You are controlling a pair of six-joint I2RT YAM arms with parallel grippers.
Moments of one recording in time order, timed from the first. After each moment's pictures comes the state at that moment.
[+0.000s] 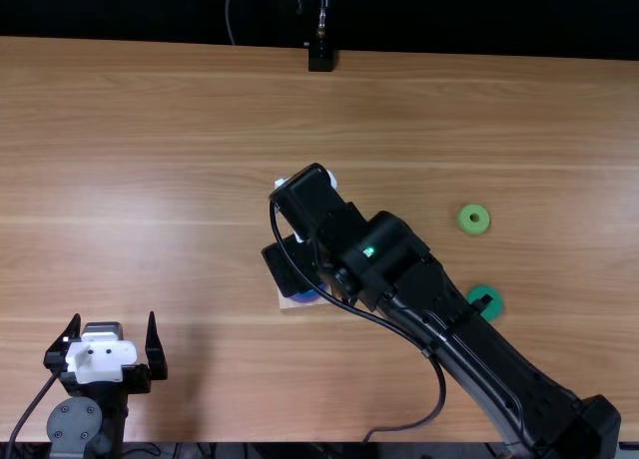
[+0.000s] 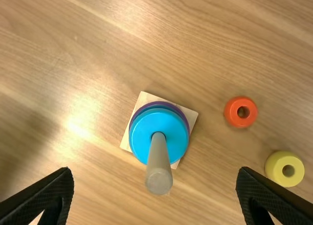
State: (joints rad) left arm -0.04 0.01 0.10 -0.37 -0.11 0.00; right arm 0.73 1.76 1.69 -1.05 0.07 0.17
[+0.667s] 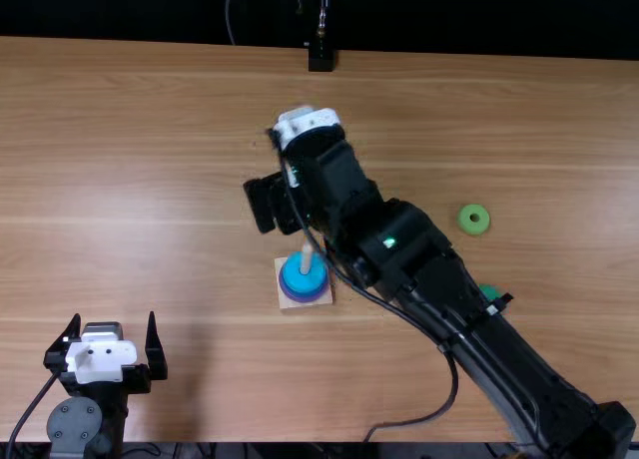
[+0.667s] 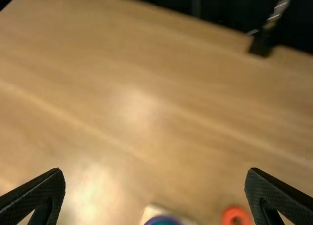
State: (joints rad) left arm -0.04 0.01 0.10 -0.37 -0.11 0.00; right arm 0.67 1.74 1.73 -0.67 0.11 0.16
